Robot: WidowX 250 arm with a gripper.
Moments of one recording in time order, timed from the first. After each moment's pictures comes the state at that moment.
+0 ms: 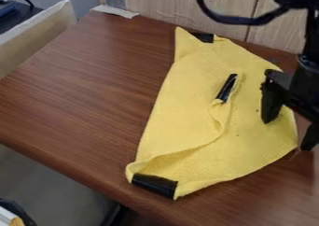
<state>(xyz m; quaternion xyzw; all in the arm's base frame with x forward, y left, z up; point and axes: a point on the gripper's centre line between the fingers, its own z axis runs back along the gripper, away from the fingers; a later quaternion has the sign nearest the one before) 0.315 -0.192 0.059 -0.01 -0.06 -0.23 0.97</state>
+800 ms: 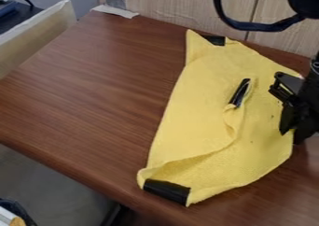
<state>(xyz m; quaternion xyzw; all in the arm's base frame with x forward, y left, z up) 0.314 -0.198 0.057 0.01 -0.05 -0.25 0.97</state>
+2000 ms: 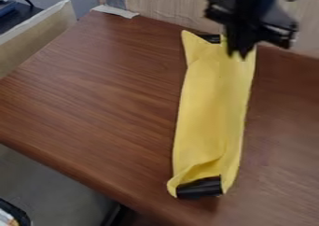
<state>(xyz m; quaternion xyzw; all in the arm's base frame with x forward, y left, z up) 0.335 -0.090 0.135 0.02 -0.15 -0.06 0.99</state>
